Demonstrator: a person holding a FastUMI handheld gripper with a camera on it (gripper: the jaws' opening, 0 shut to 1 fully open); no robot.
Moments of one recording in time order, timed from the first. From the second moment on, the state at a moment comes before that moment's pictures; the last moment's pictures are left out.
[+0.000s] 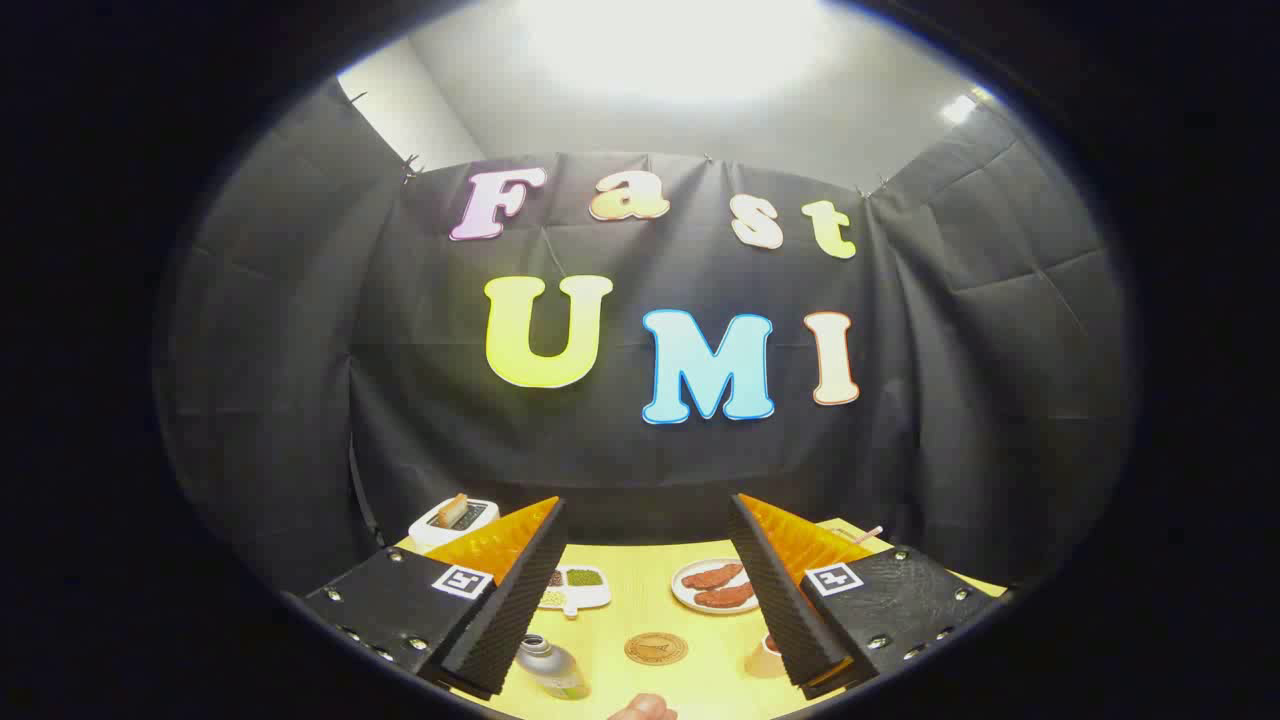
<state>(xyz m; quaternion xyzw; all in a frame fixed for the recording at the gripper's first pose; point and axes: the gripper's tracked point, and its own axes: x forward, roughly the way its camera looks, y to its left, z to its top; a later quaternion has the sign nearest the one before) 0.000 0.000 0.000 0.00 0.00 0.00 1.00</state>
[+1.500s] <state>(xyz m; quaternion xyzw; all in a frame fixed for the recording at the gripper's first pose) 0.014 0.062 -0.130 -0.01 0.03 0.01 1.00</state>
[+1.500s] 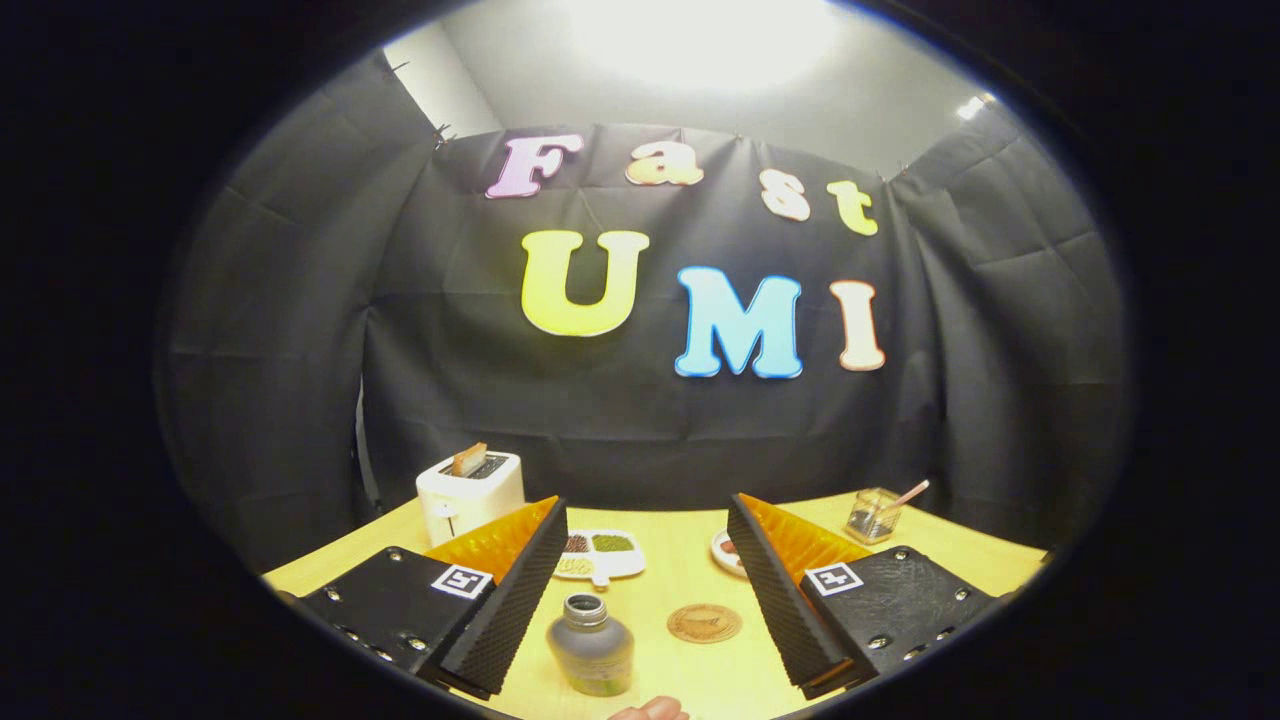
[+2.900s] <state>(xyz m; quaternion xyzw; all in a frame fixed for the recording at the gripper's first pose) 0.029 0.098 -0.270 -0.08 0.07 0.06 0.99</state>
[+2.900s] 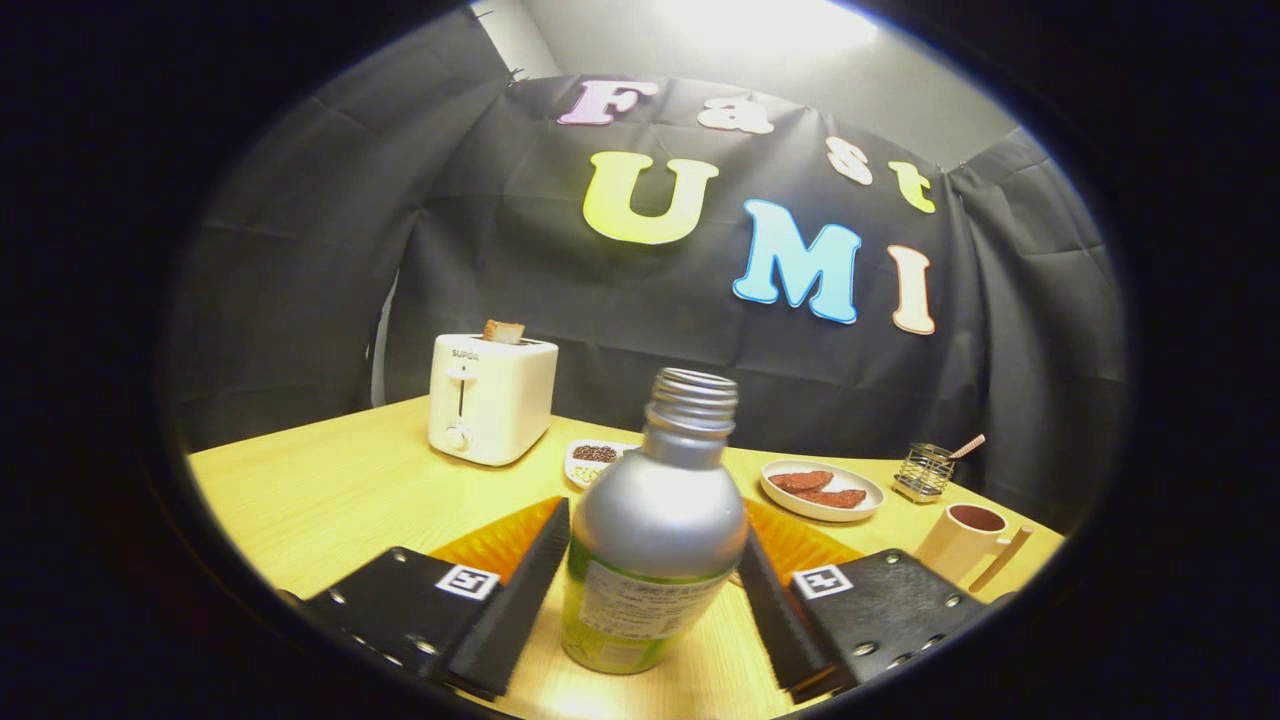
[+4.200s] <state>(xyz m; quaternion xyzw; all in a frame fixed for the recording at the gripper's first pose) 0.049 -0.018 -0.208 0.33 0.06 0.04 0.94</state>
